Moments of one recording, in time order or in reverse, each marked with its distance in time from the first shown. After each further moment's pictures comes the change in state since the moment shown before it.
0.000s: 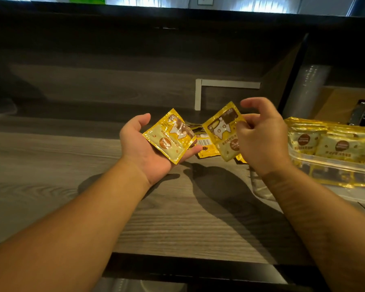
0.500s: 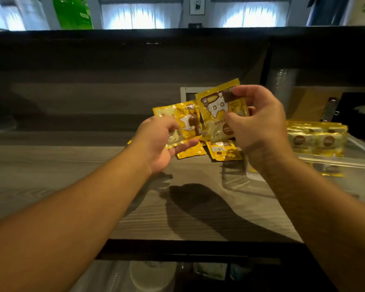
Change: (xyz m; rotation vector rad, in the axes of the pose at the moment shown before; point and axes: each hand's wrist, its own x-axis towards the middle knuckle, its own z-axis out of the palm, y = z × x) left_hand -0.017 -0.037 0.058 0.553 0.024 0.214; right_hand -0.005 -0.027 -0.056 0.182 0.040 -0.070
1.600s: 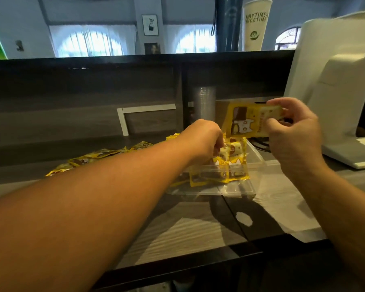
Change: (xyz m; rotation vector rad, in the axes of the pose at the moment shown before) left_hand 0.028 -0.070 0.213 1.622 -0.588 0.748; right_hand 0.024 0.044 -0.216 -0.120 0.297 -0.008
